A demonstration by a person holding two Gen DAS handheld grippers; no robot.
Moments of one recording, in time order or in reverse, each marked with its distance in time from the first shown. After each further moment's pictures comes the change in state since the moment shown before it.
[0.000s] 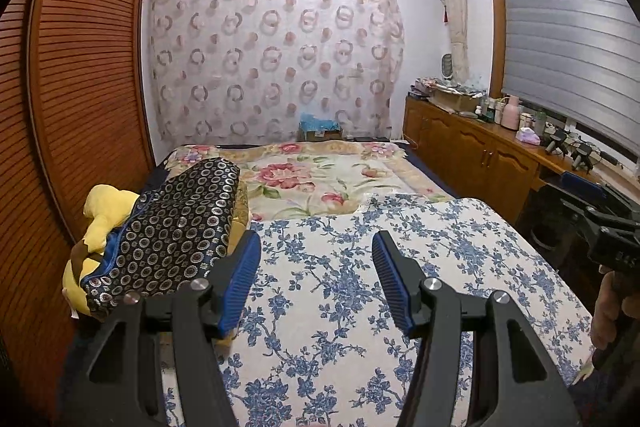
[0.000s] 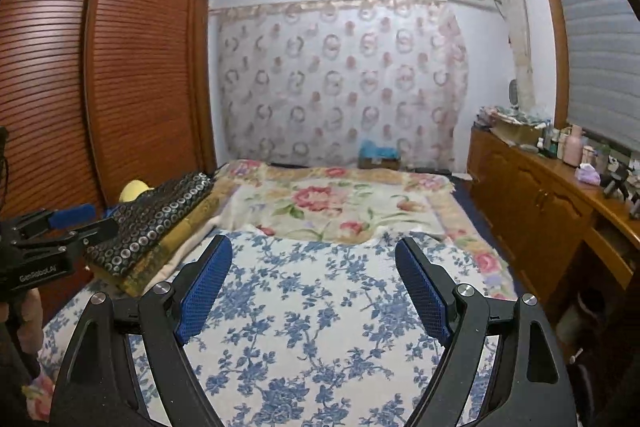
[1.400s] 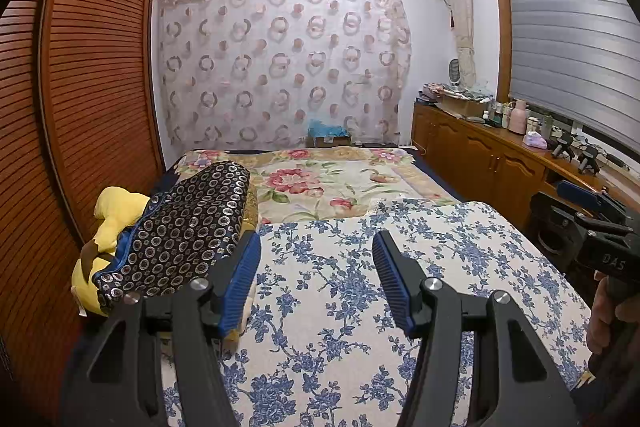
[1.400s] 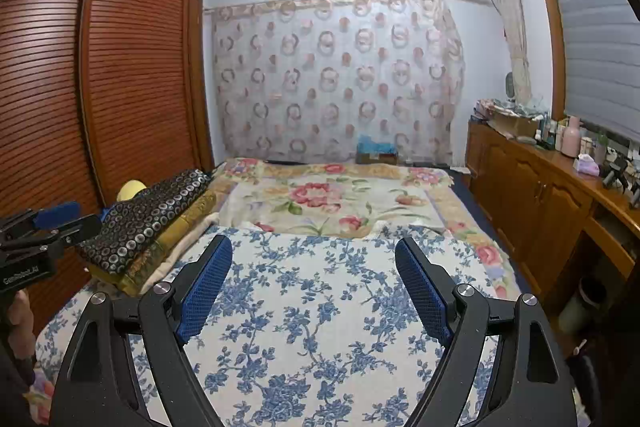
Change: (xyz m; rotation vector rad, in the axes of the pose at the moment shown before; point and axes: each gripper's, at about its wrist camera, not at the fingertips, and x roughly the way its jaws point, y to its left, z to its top) left arm -0.014 -0.005 -0.001 0.000 -0.022 0.030; right arm 0.003 -0.002 -0.004 0.011 0.007 -0.004
